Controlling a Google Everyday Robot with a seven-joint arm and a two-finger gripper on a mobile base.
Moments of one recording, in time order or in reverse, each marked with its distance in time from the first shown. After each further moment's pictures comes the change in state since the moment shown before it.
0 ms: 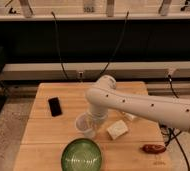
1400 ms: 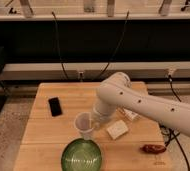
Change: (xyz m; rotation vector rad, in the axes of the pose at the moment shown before) arm -0.031 0.014 -0.040 0.128 -0.043 -0.157
